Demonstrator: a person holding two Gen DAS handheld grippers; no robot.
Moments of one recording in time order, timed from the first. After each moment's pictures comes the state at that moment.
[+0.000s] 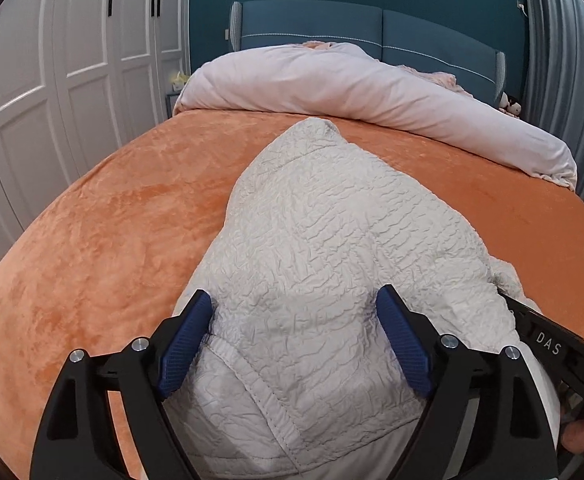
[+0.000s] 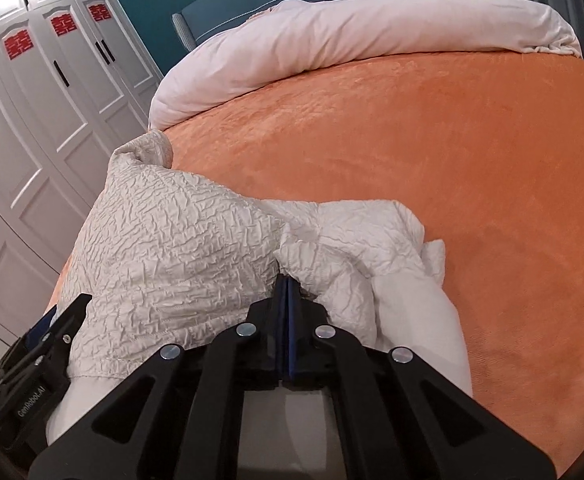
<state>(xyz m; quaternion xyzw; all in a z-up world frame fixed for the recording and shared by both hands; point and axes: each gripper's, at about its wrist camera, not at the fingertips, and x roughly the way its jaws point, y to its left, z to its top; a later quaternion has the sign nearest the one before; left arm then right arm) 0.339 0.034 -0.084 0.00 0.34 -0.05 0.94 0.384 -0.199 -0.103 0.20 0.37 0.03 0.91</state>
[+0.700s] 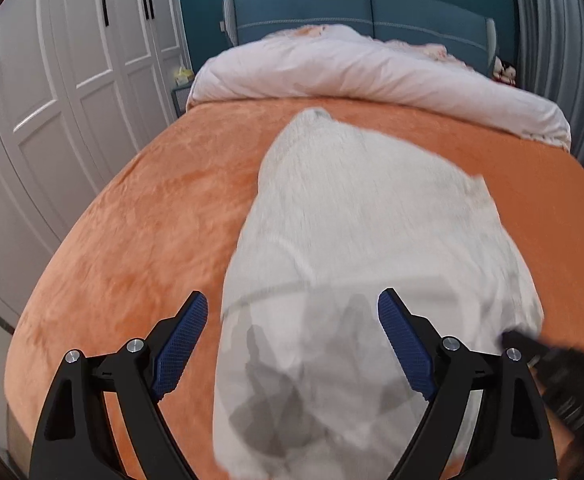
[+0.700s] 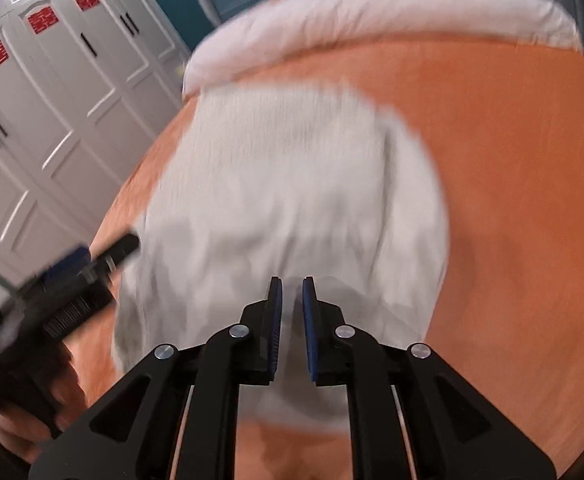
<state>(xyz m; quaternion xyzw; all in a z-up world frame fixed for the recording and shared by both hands) 0.239 0.044 -0.031 0.06 0.39 -0.04 0.92 0.237 -0.164 -0.064 0.20 0.43 0.07 0.88</state>
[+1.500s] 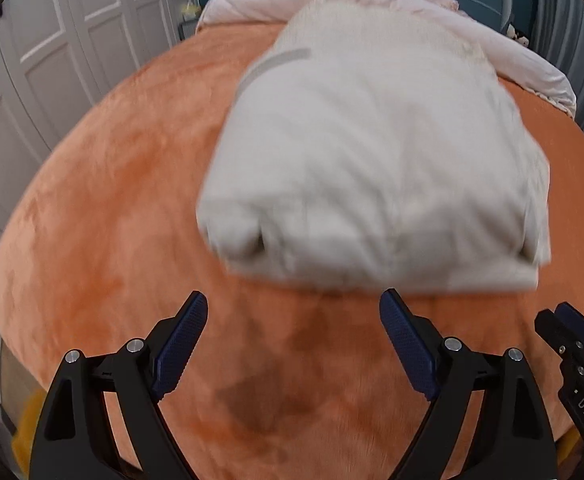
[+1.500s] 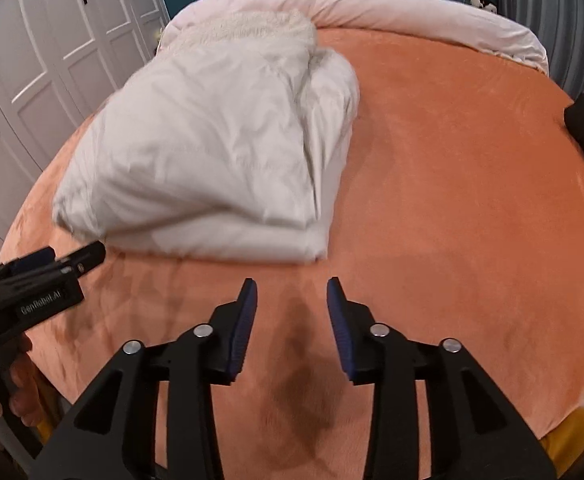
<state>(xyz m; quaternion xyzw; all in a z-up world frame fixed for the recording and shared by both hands) 0.140 0.068 -0.113 0.03 0.49 -0.02 0.87 0.110 -0.167 -0.097 0.09 0.45 -0.01 0.89</state>
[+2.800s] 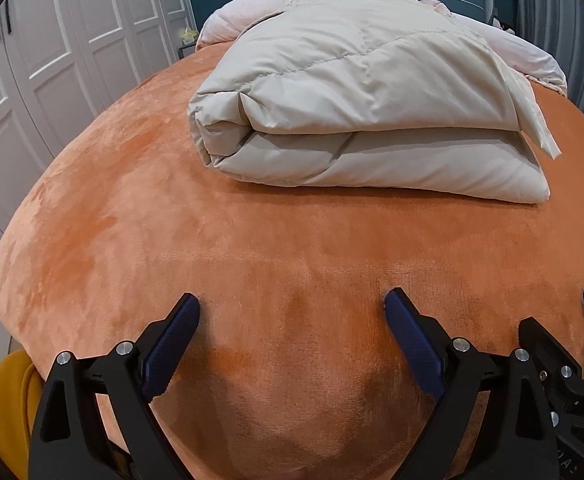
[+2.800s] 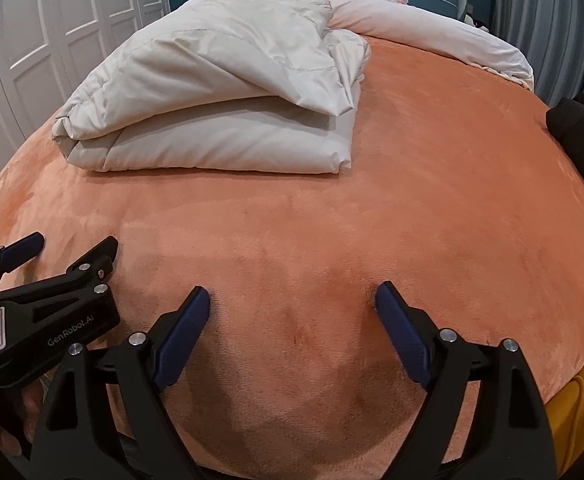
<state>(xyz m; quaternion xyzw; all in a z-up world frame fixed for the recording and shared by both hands) 0.074 0.055 -0.156 0.07 0.43 -0.02 0.90 0.069 -0.126 -0.130 0.03 0.43 -0.04 0.90</state>
